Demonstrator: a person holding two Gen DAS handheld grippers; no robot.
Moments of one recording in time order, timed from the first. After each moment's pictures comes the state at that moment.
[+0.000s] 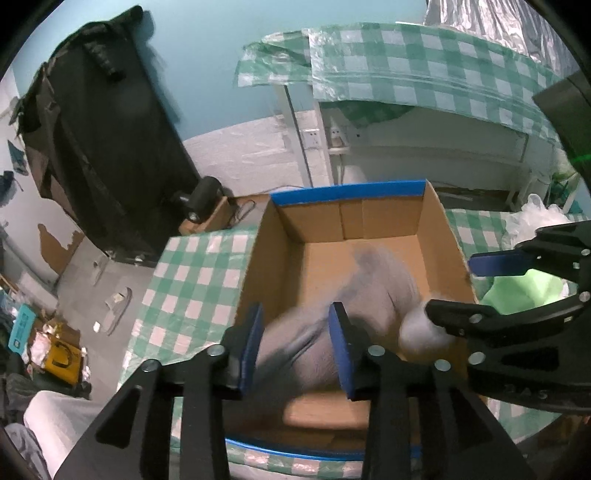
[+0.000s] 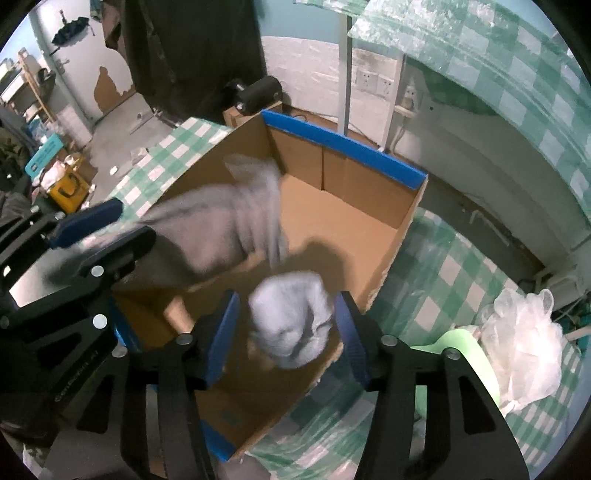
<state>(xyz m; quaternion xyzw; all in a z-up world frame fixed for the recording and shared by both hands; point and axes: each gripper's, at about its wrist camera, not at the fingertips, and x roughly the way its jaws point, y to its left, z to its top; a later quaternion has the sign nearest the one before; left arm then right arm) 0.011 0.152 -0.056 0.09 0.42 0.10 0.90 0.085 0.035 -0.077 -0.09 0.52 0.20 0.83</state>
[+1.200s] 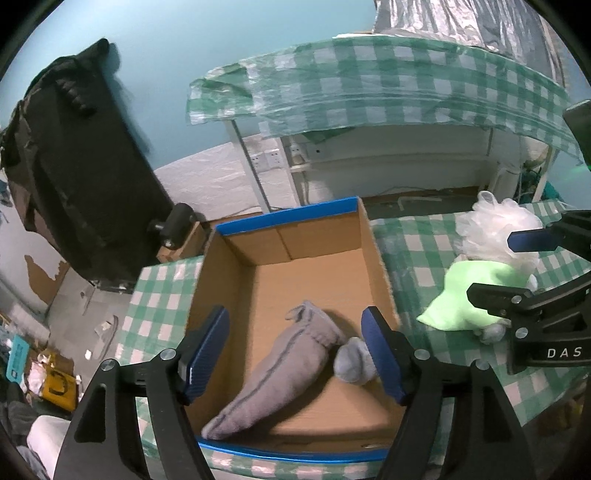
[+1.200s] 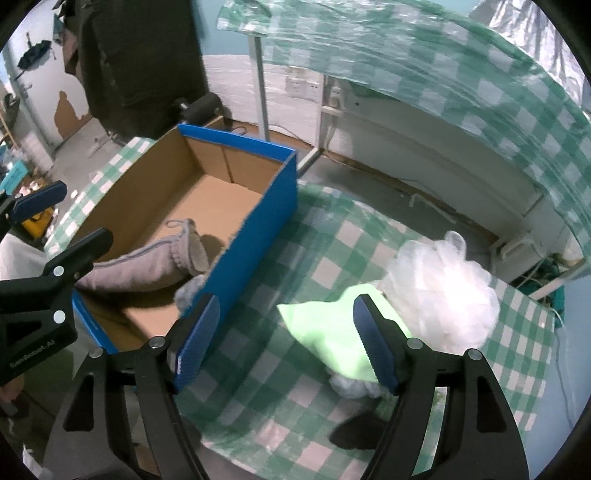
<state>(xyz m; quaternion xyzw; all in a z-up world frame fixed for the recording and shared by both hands) 0.006 0.081 -0.041 0.11 0.41 0.04 0.91 0.048 -0.070 -0.057 -0.09 0.50 0.11 0.86</state>
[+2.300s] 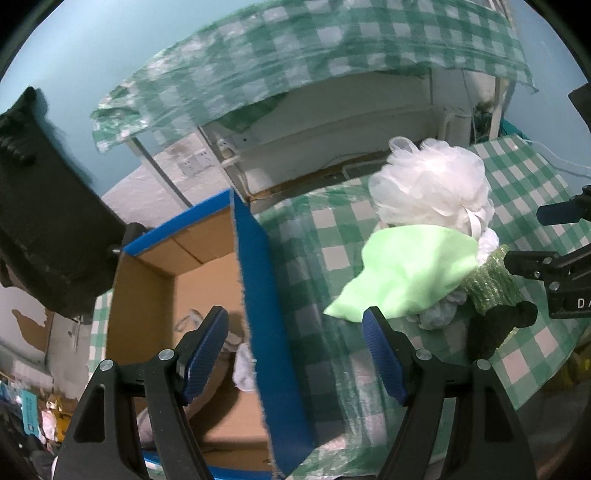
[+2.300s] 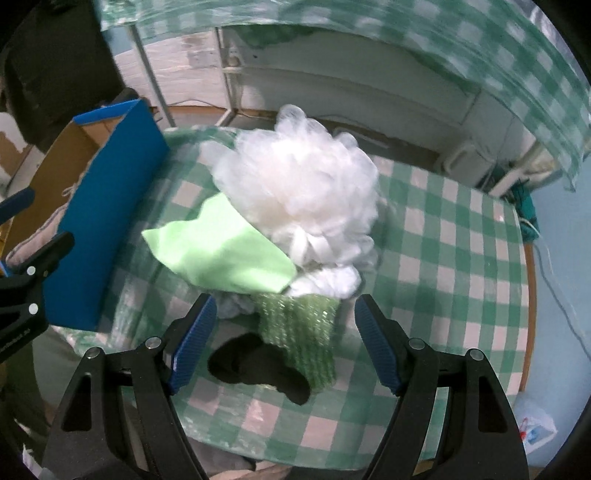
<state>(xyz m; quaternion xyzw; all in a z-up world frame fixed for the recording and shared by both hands) 0.020 -0.035 -0.089 0.19 0.44 -0.04 0.87 0.002 -0.217 -0.093 -0.02 0.55 -0.01 0.83</state>
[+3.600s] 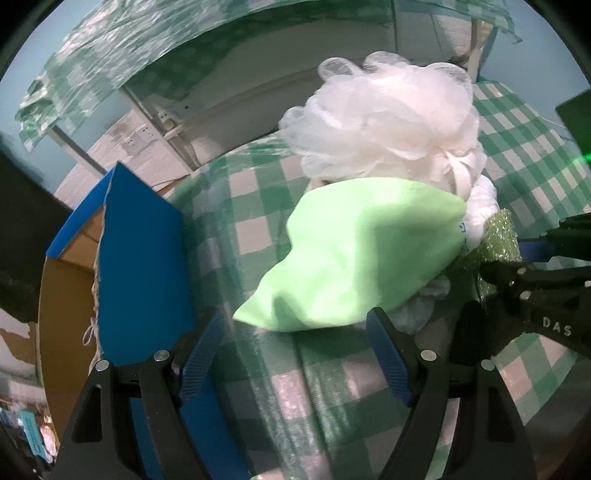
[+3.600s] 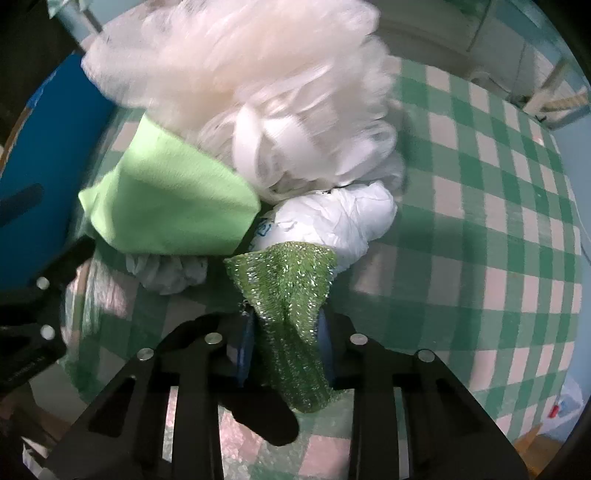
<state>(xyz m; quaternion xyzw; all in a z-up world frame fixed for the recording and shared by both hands) 0.053 -0.094 -0.162 0.21 0.51 -0.09 0.83 0.011 -0.260 -0.182 0.04 0.62 -0.02 0.78</state>
